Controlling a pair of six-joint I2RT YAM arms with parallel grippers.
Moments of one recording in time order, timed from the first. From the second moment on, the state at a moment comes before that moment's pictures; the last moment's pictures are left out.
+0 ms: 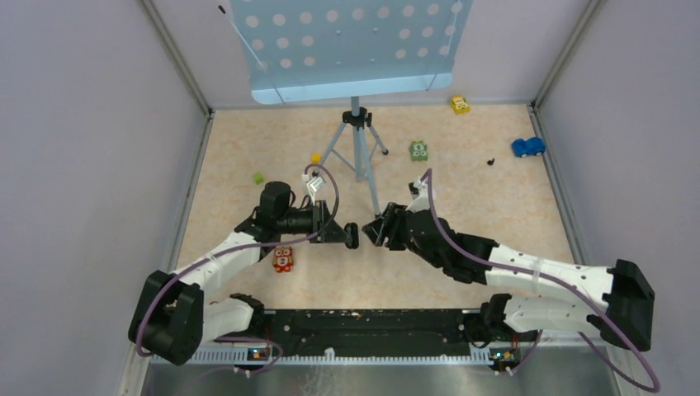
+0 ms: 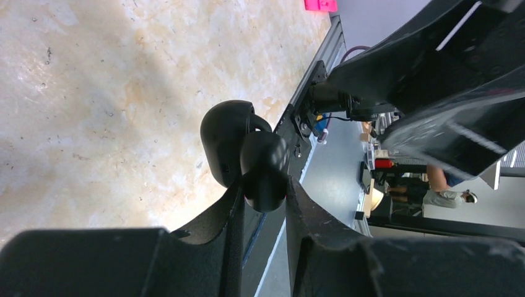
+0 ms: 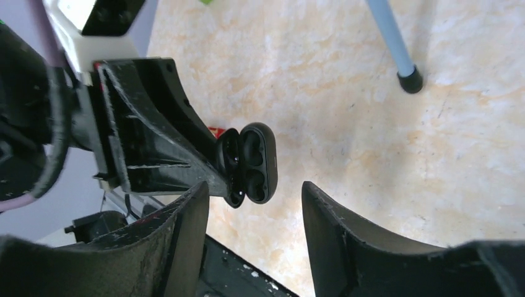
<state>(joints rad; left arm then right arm) -0.40 1.16 0.54 0.09 0.93 -0.67 1.11 1.09 0.71 -0.06 0.37 0.92</state>
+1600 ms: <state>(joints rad) -0.50 1.72 0.57 0.59 1.09 -0.84 0.76 0.66 0.53 -0.52 0.24 0.93</state>
